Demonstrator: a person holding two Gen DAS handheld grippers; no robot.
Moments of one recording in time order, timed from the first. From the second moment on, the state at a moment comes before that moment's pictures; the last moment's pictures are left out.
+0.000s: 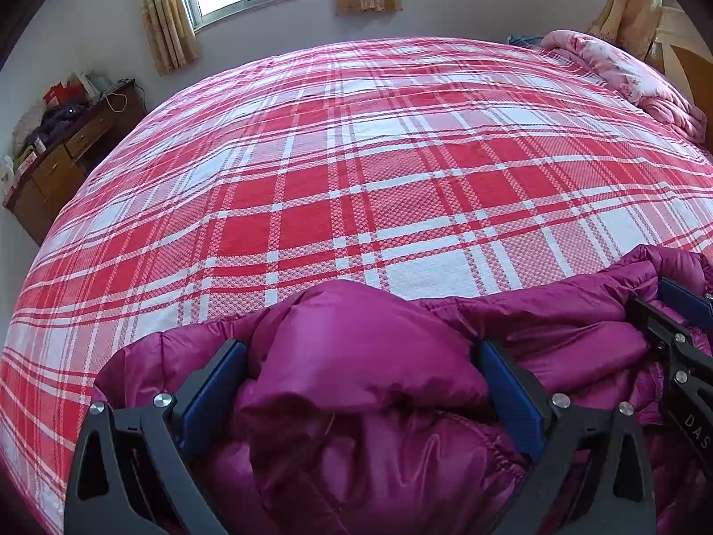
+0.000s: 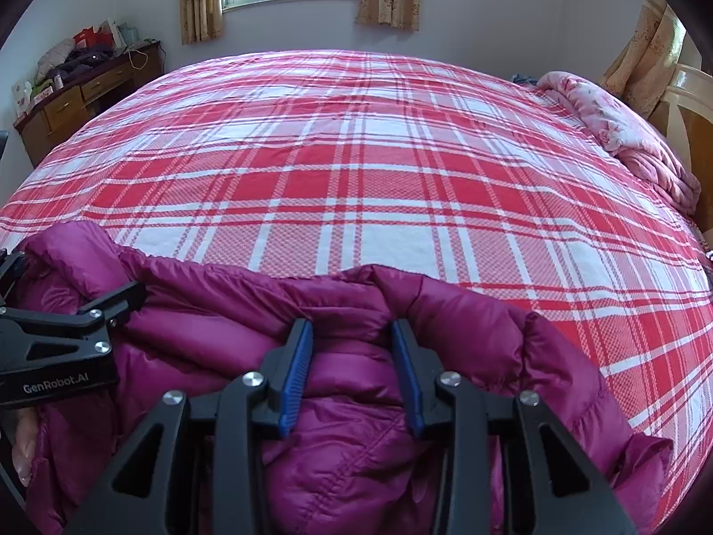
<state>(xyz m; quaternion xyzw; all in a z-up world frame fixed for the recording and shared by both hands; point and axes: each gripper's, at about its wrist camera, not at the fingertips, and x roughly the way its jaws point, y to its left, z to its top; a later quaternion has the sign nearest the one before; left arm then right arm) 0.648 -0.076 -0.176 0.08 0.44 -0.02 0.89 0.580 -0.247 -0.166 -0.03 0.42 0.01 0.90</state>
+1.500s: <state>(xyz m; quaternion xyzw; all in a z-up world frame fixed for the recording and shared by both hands) 0.568 -0.041 -0.106 0.09 0.38 -0.01 0.92 0.523 -0.273 -0.122 -0.06 0.39 0.00 0.92</state>
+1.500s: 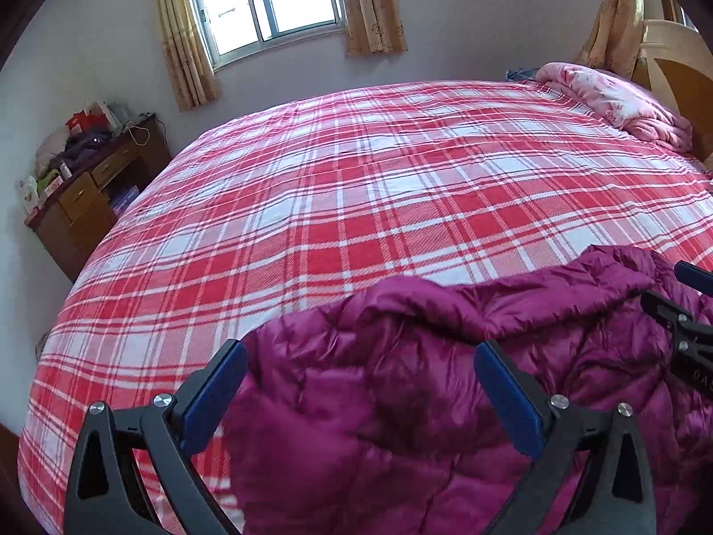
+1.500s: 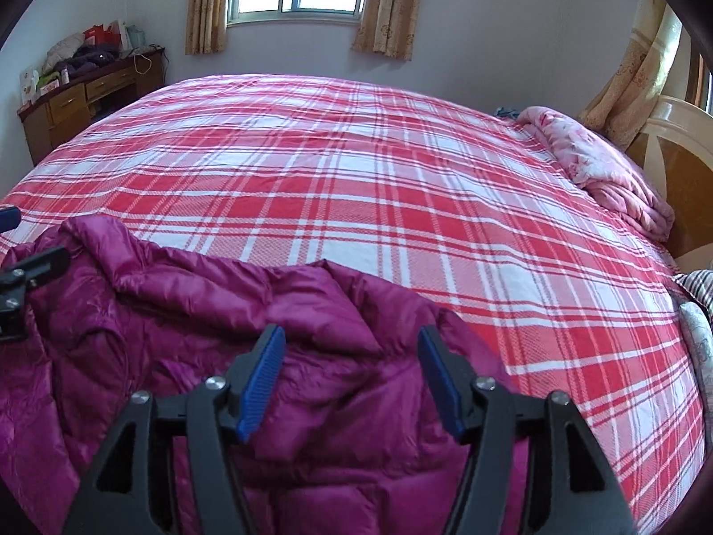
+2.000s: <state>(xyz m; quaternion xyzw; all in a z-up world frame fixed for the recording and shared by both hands) 0.353 0.031 -0.137 0.08 0.41 0.00 0.91 0.322 -0.317 -0.135 0.01 0.42 -0.02 0.91</state>
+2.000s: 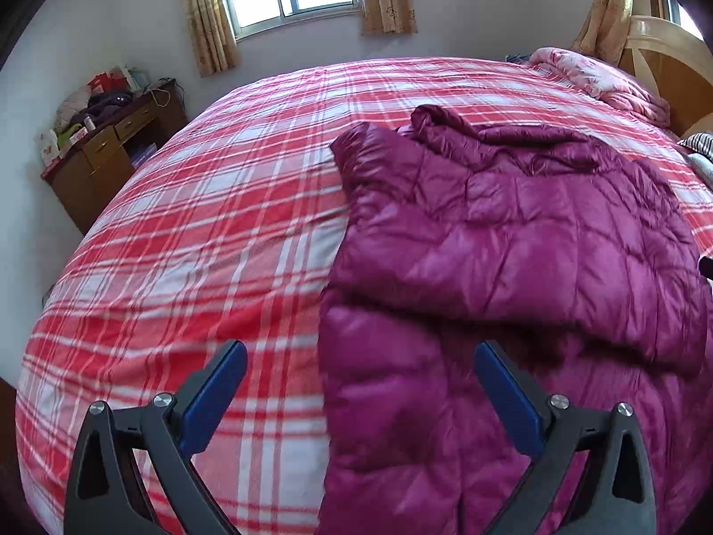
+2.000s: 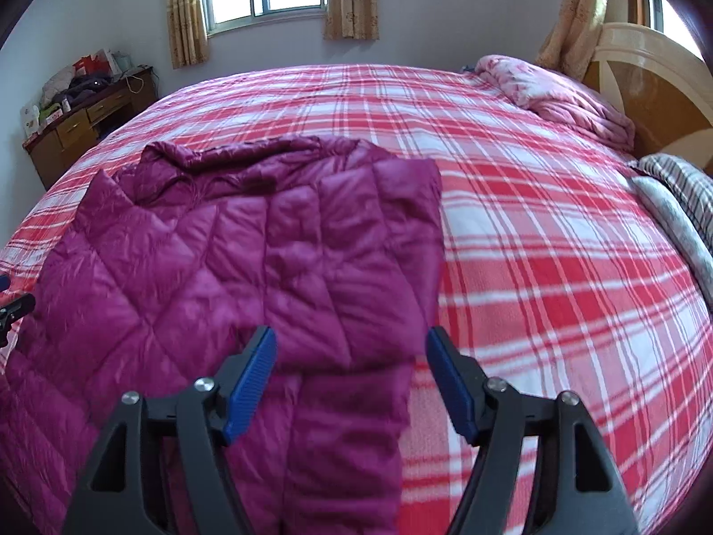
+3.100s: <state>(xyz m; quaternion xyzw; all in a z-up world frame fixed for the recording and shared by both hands) 0.159 0.073 -0.177 0.03 0.44 -0.01 0.90 0.110 -0.327 -0.175 0.08 0.44 -0.02 0.90</state>
